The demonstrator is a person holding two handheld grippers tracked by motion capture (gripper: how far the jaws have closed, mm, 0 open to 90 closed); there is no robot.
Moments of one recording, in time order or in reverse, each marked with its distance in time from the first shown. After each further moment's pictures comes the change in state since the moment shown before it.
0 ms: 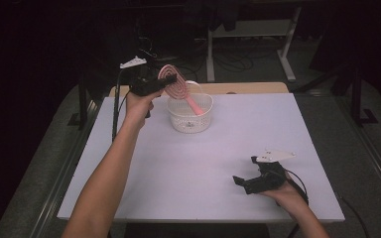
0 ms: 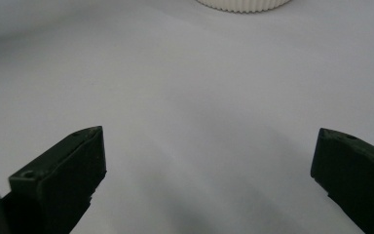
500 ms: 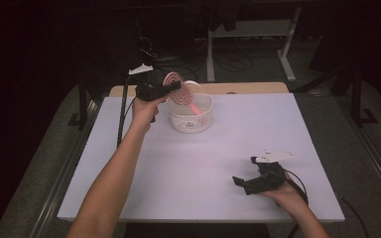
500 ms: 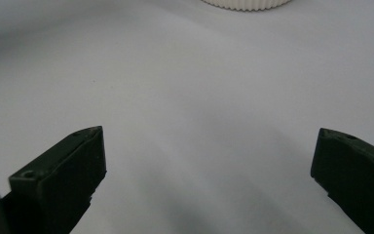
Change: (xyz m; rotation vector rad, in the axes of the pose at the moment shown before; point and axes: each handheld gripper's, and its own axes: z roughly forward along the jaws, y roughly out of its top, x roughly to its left) left arm 0.009 -0.024 0.021 0.033 0.009 -0.035; right arm 0.001 0.000 0.001 0.006 0.005 -0.007
